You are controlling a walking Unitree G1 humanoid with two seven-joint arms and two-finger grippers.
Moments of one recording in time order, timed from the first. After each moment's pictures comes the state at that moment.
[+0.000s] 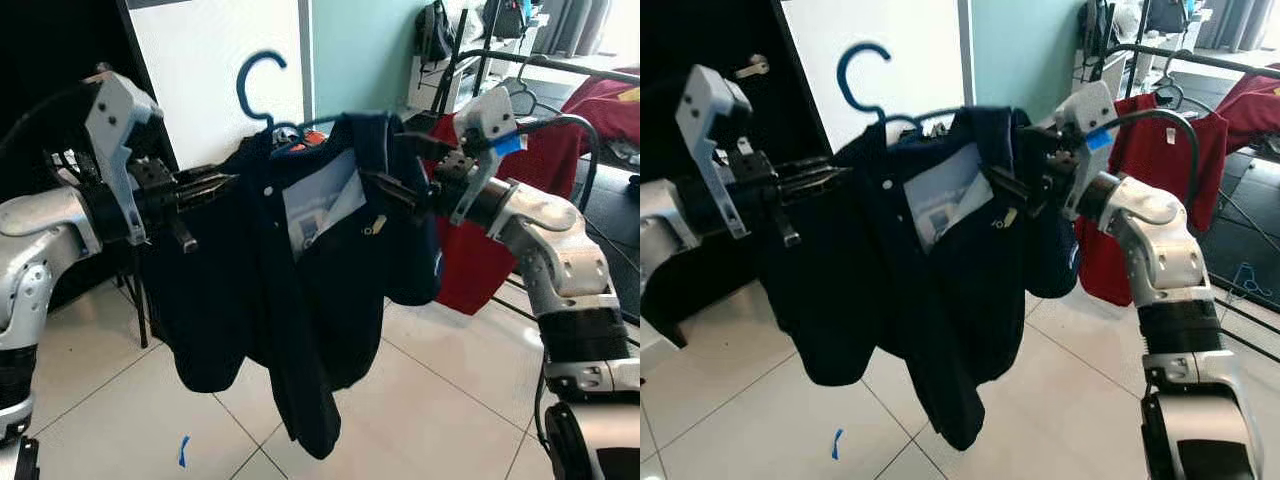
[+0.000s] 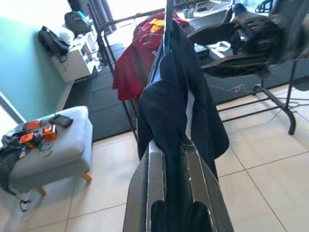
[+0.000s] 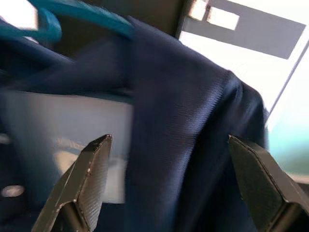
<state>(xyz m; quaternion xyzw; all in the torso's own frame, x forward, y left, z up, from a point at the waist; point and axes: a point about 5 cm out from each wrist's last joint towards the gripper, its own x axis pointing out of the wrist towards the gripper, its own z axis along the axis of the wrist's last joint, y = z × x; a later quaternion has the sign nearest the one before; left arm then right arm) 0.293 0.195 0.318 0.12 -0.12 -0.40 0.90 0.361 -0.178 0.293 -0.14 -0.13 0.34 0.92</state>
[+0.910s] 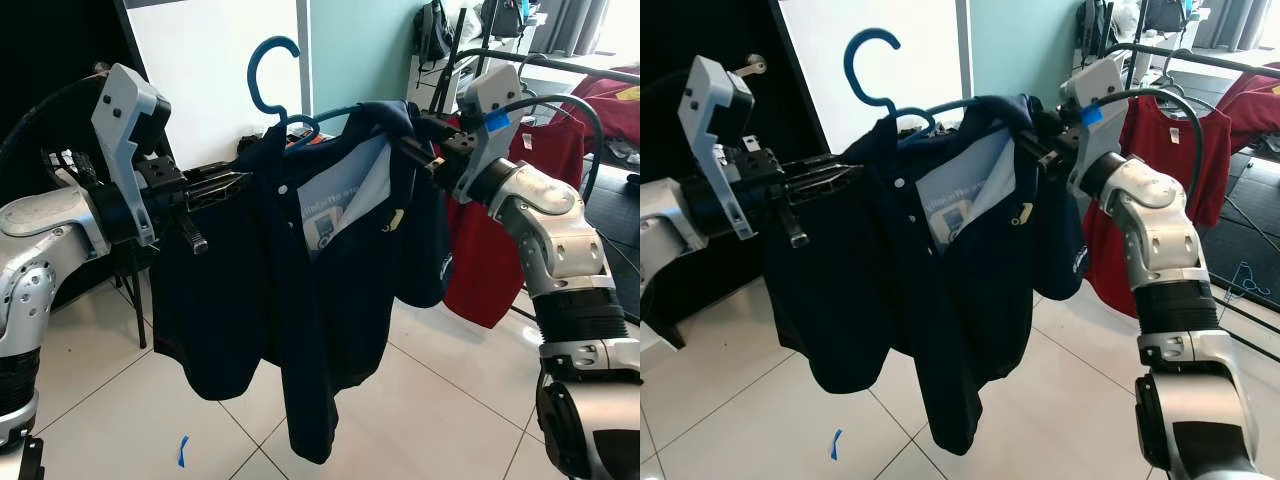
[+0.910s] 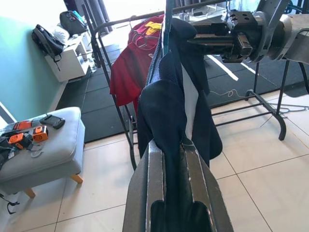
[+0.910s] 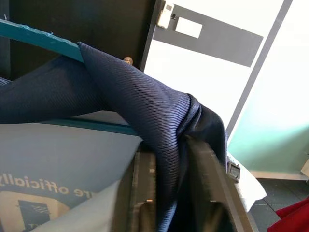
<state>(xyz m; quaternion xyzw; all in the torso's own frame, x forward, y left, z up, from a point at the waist) 0.288 0.186 0.320 0.10 -0.11 -0.40 0.90 0.369 -0.180 0.310 -0.14 -0.16 0.28 0.94</state>
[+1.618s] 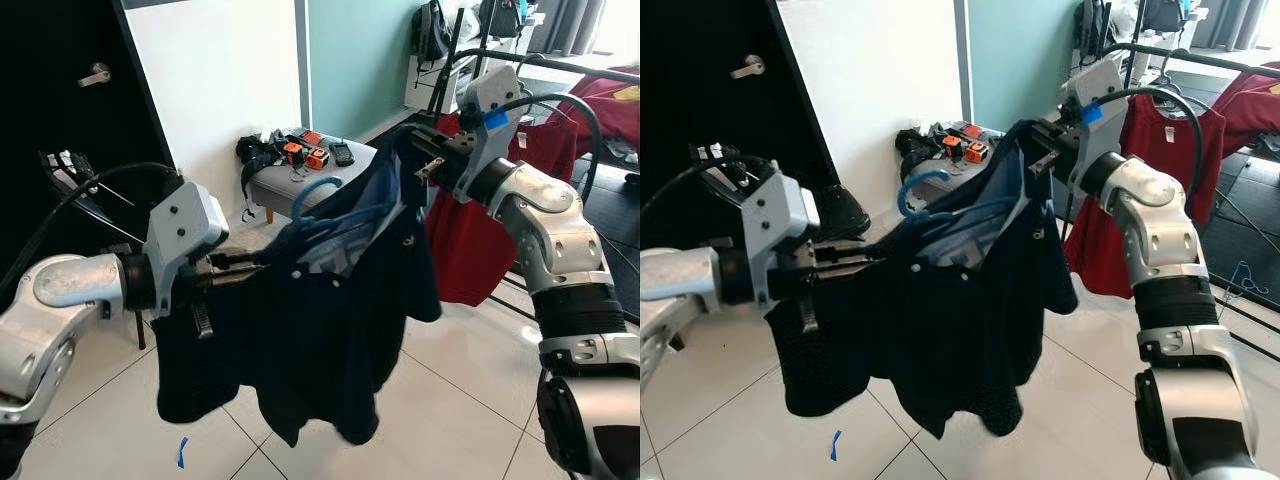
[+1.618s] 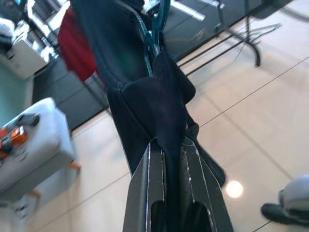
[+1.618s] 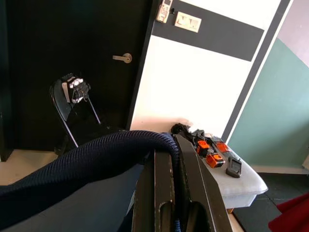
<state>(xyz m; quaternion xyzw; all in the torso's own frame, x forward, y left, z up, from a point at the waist) 0.259 0.160 0.264 0.24 -0.09 -0.50 0.83 0.374 -0.183 0.307 -0.14 -0.14 0.28 0.94</state>
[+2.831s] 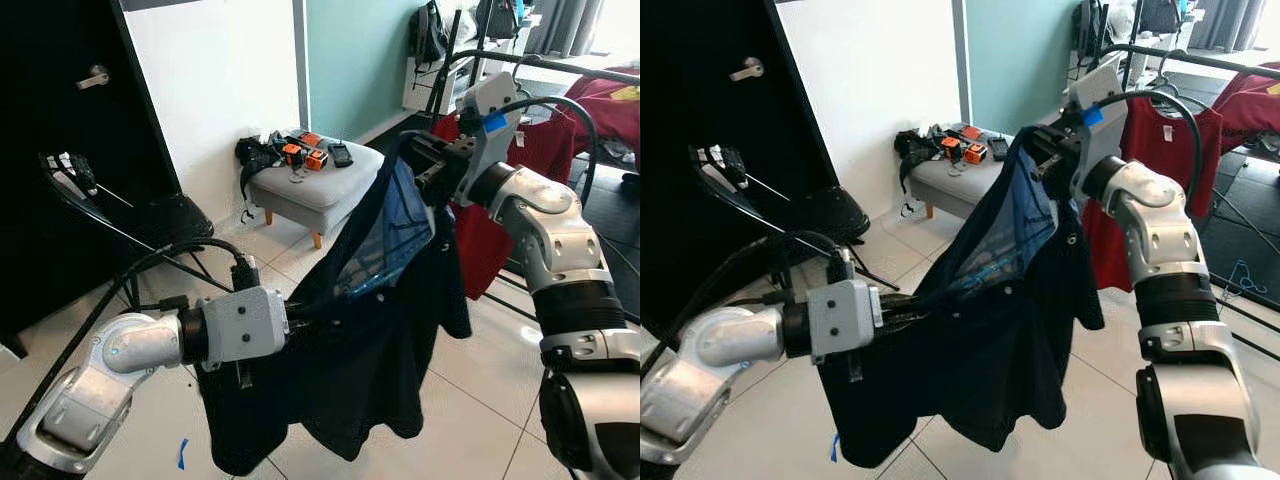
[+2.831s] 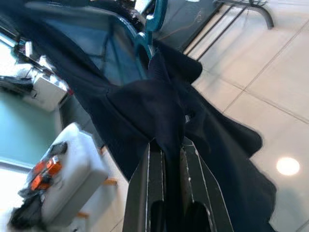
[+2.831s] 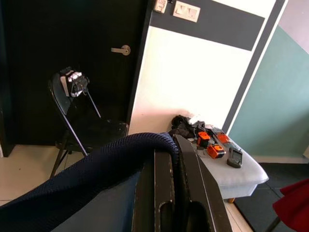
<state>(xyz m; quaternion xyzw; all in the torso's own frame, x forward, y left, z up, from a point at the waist) 0.257 0.127 0.215 0.37 -0.16 -0.46 0.79 0.378 -0.188 0.302 -0.13 -0.13 0.28 0.94</state>
